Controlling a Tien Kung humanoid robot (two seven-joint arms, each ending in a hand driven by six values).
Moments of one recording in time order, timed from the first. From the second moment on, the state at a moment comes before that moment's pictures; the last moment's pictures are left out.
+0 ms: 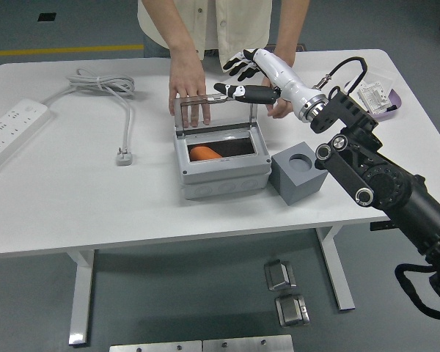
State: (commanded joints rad) left arm 0.04 0.15 -1.86 -0.18 1.83 -0.10 0.21; right arm 0.79 -0.13 0.97 0.91 -1.73 -0.05 0.18
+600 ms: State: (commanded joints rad) left arm 0.05 0.15 -1.86 -0.18 1.84 -0.10 0.21; right arm 0.79 -0.13 0.97 0.85 -1.72 -0.02 0.16
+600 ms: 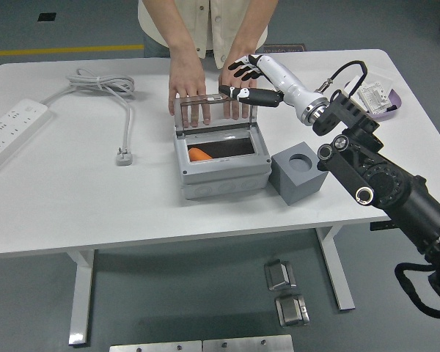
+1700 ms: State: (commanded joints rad) left arm 0.03 0.15 -1.86 -0.18 1.83 -0.10 0.21; right arm 0.81 -0.15 0.99 0.72 -1.70 -0.01 0.17
